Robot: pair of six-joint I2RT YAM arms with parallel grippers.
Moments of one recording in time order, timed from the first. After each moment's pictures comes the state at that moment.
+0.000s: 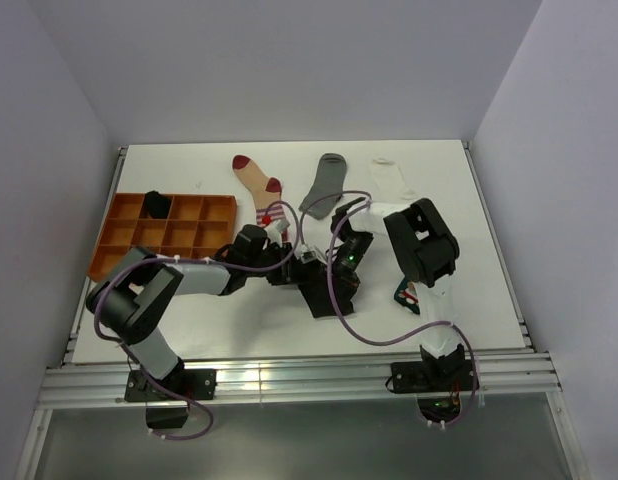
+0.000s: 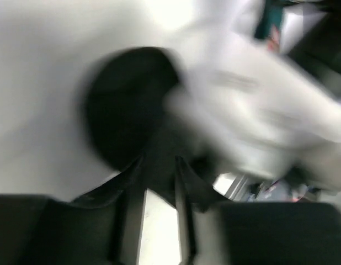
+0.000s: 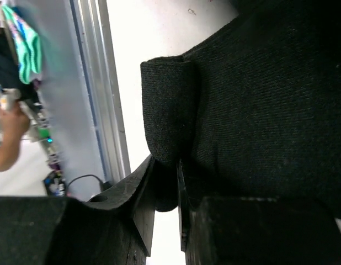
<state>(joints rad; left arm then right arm) -0.62 1.69 0.67 0.38 0.50 -0.78 0.49 2.12 1.33 -1.27 -0.84 -1.01</state>
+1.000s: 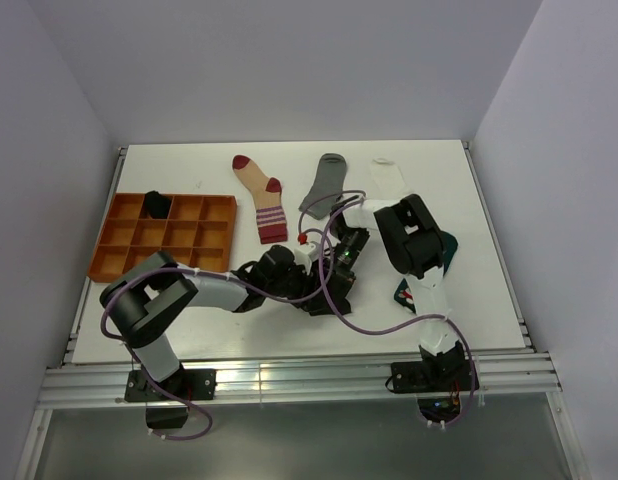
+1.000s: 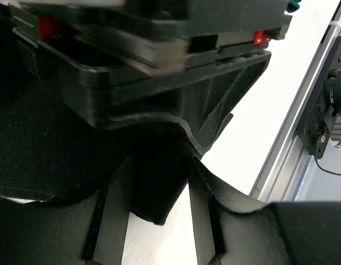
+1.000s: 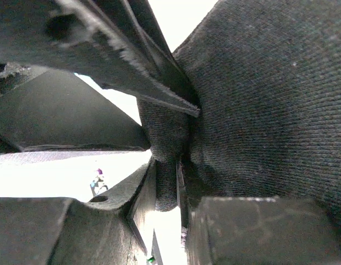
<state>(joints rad) -0.88 1.71 0.67 0.43 0.38 -0.47 0.48 2.26 1.46 -1.38 -0.88 -0.93</state>
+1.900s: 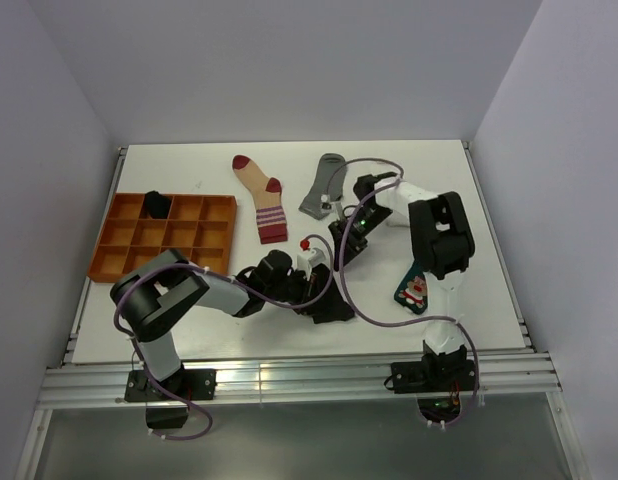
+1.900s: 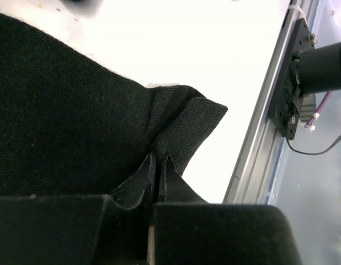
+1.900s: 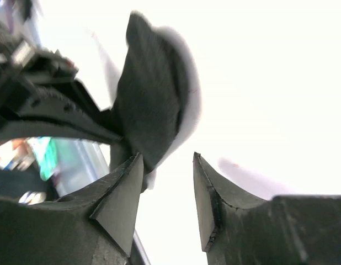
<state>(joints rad) -0.88 1.77 0.62 0.61 0.51 -0.51 0.30 2.16 1.51 -1.15 -0.88 -0.63</state>
